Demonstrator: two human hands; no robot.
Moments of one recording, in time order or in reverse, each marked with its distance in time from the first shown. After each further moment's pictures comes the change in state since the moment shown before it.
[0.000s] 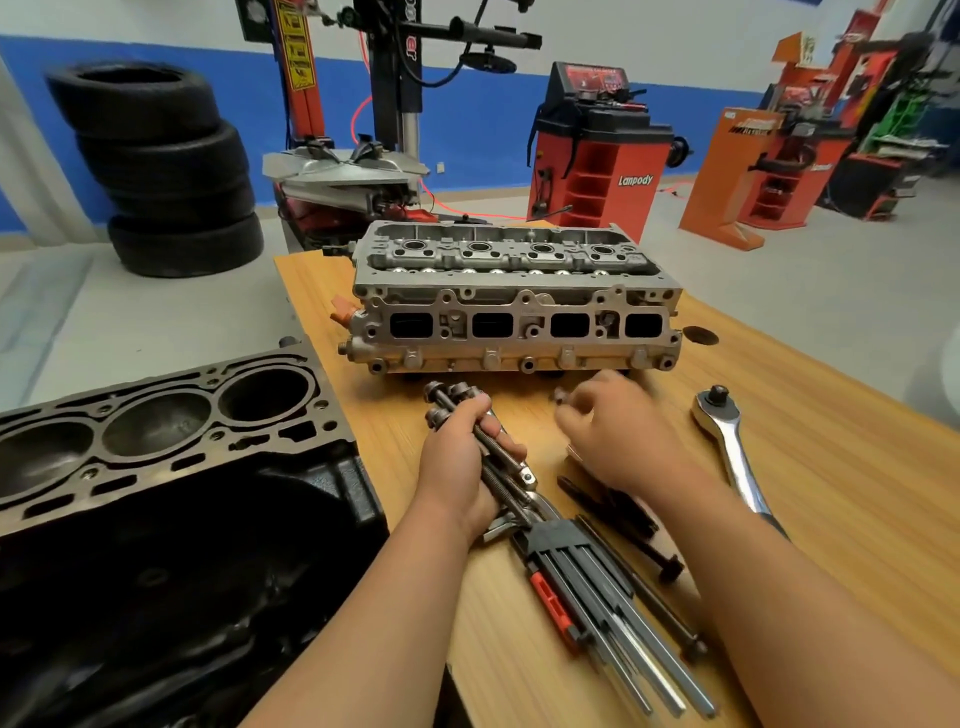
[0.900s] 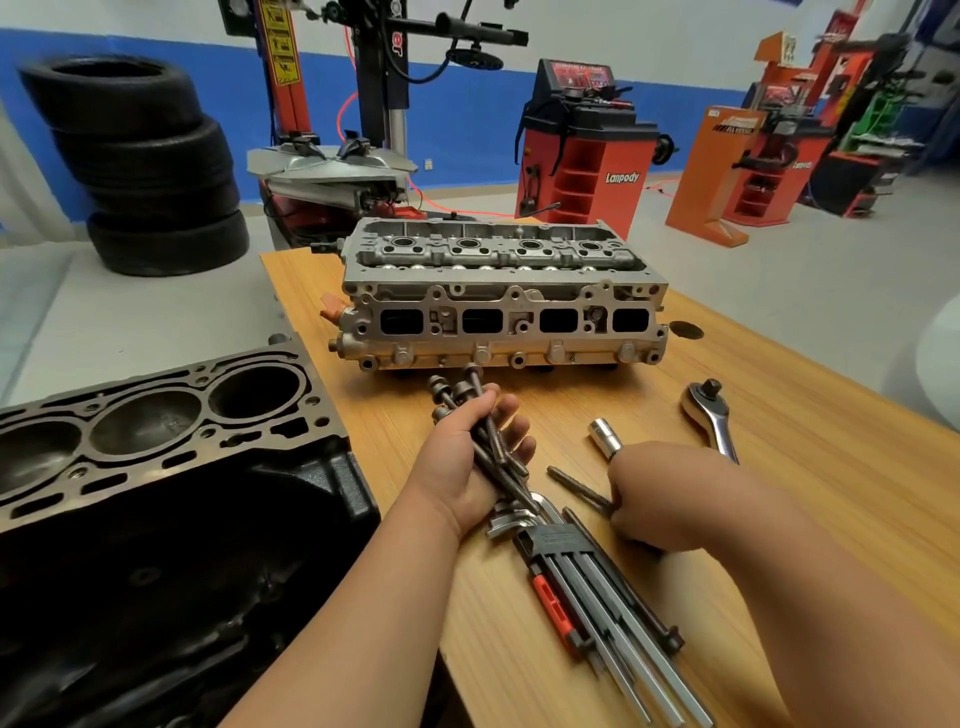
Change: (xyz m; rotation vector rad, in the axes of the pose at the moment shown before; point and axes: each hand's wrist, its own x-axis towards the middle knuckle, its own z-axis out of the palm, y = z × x) left_hand -0.008 0.003 0.002 -0.085 -0.188 -0.131; right_hand -0.049 0.001 -0.036 -0.502 -0.577 0.074
